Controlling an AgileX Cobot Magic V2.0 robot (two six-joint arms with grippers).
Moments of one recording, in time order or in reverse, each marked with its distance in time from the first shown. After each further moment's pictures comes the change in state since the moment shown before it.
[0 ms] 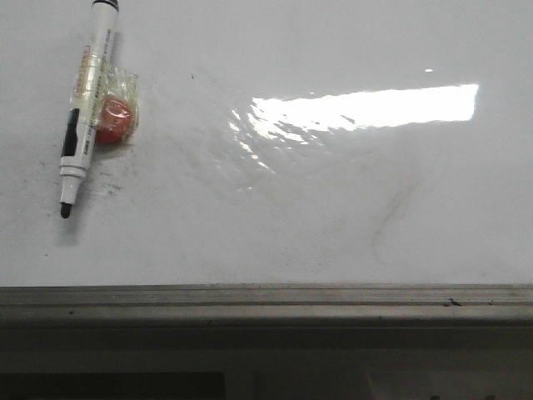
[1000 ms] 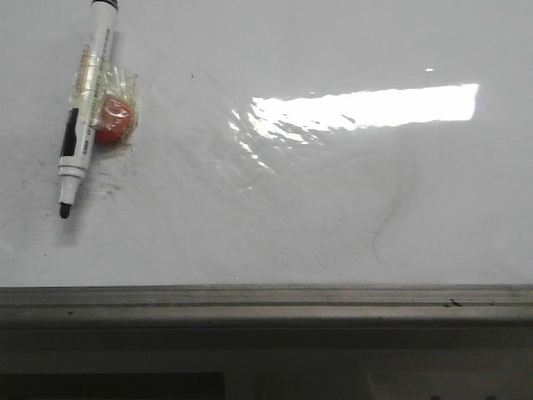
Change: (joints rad) left arm 0.003 0.000 0.000 -0.024 -0.300 0.000; right arm 0.000 0.000 0.000 0.008 -0.317 0.010
